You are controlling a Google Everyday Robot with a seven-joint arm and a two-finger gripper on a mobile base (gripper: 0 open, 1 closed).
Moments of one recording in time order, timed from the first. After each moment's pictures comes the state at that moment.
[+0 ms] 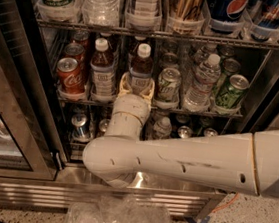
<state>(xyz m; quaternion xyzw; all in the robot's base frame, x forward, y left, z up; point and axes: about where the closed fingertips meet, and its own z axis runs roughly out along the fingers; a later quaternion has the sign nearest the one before) 0.636 -0.007 0.846 0.09 0.65 -0.04 0.76</state>
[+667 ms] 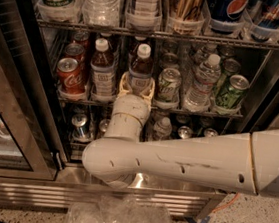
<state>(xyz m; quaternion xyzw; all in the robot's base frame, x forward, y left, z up) 0.633 -0.008 0.849 0.10 0.64 -0.04 0.76</state>
